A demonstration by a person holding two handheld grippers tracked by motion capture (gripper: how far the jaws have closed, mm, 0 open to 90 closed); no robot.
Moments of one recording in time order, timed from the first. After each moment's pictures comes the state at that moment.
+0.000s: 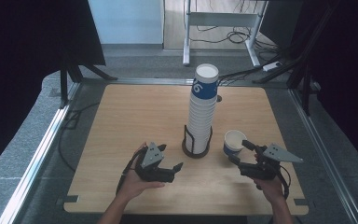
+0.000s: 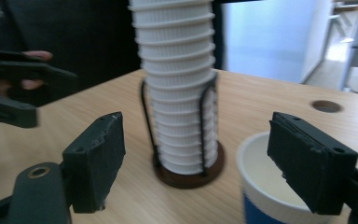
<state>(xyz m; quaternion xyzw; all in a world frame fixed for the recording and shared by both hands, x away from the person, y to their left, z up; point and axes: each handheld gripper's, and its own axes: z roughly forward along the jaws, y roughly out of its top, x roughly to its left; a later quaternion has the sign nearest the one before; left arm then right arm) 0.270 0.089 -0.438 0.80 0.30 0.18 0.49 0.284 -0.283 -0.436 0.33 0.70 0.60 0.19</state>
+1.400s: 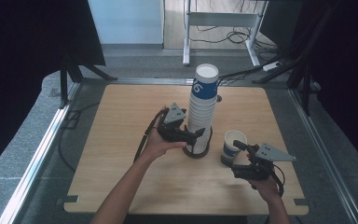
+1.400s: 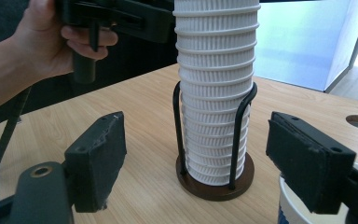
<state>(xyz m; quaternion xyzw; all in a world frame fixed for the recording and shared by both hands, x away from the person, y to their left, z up) 0.364 0.032 -0.377 0.78 0.28 0.18 0.53 0.281 -0.263 -0.427 0.29 0.72 0.60 0.18</state>
